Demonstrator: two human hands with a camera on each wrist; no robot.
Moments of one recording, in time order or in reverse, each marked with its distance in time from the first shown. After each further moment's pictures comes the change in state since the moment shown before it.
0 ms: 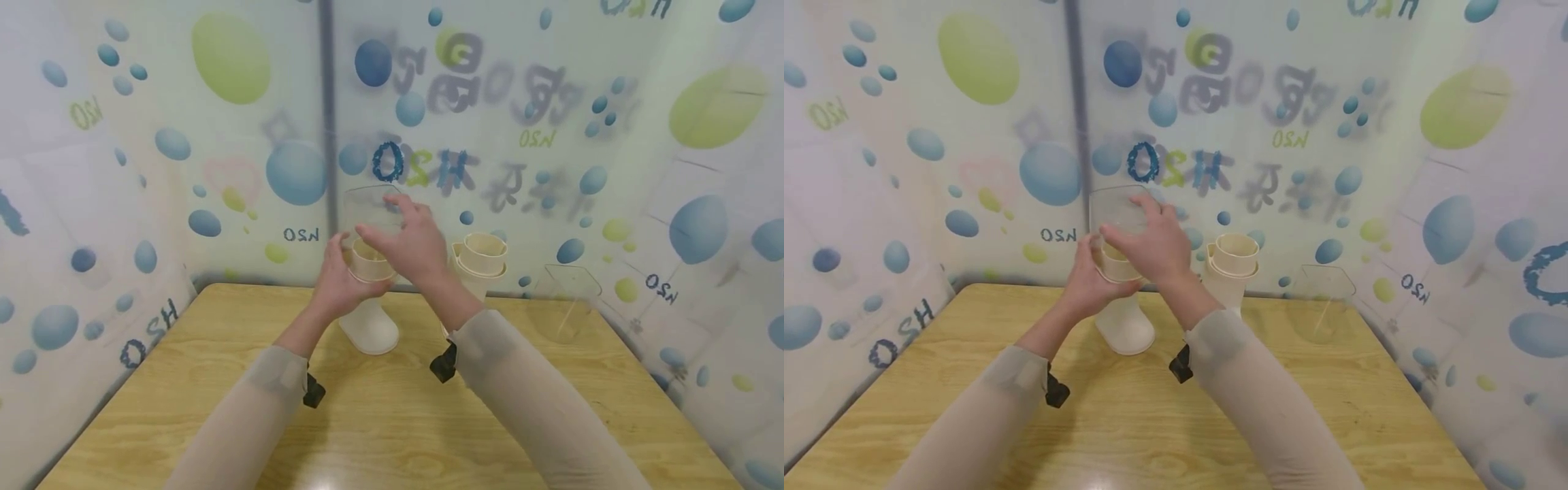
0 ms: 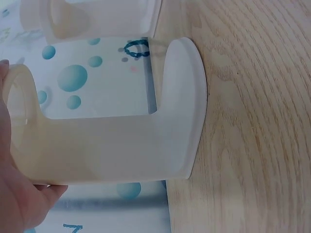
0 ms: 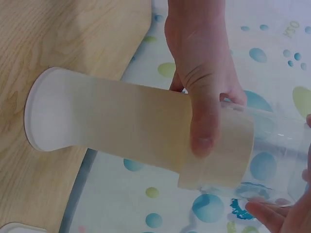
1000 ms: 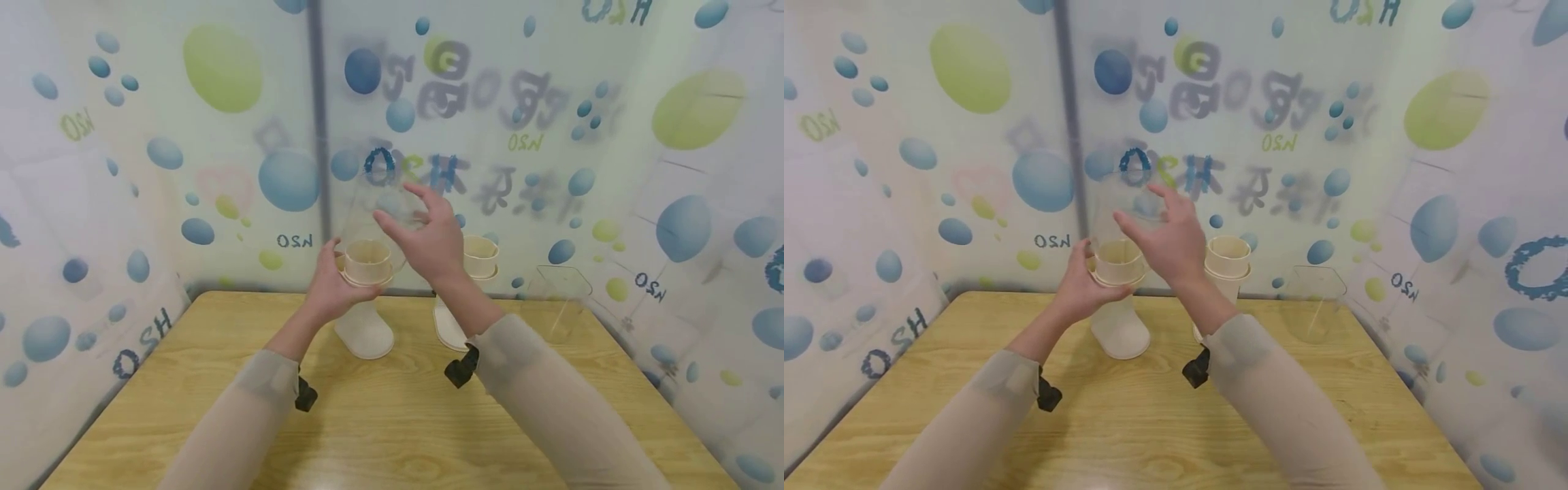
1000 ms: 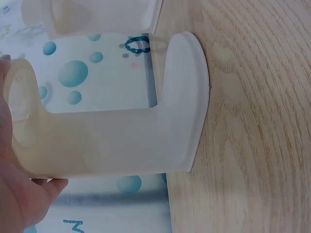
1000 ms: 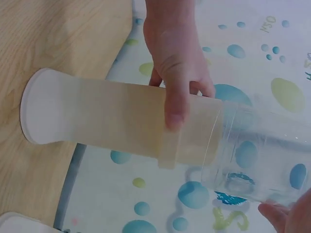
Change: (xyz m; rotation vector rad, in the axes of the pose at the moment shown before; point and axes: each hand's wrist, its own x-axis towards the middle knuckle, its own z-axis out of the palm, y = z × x) left_hand 0.001 0.000 -0.003 -0.054 -0.057 -0.015; right_hand -0.011 0.006 -0.036 0.230 0.172 -0.063
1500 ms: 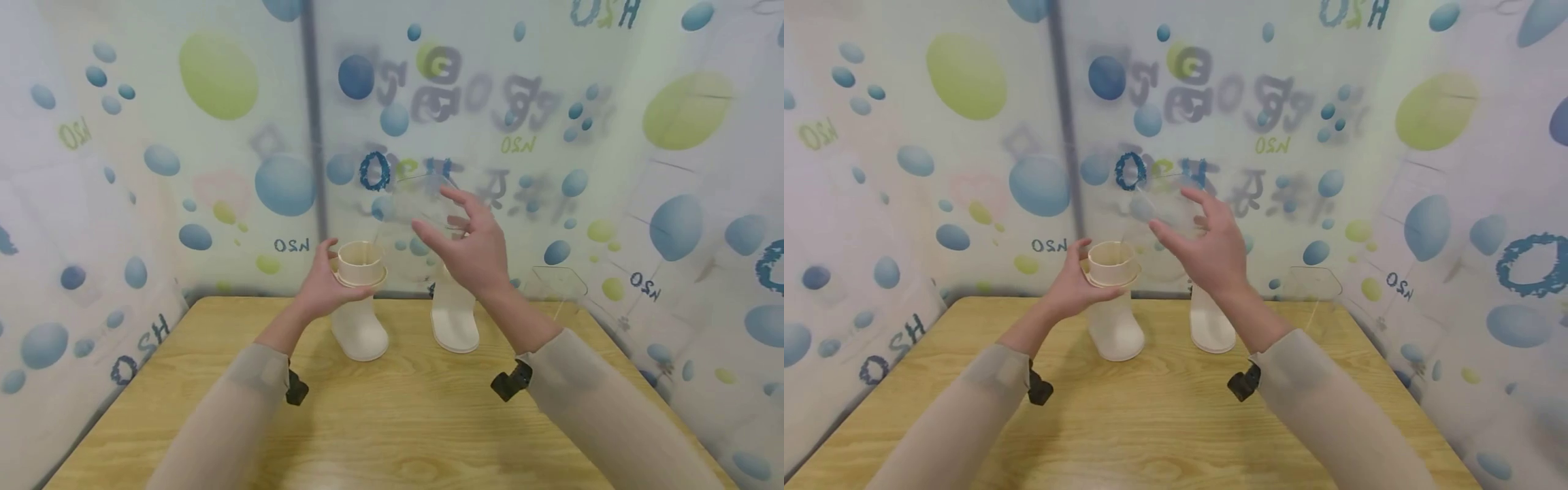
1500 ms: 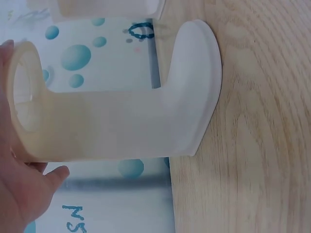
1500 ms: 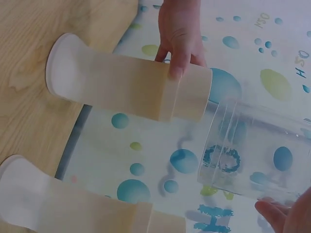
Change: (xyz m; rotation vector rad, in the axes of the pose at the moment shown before) left_hand 0.011 -0.004 -0.013 -0.011 -0.111 -0.018; right_hand -0.019 0.011 -0.065 -0.014 -0.006 -0.022
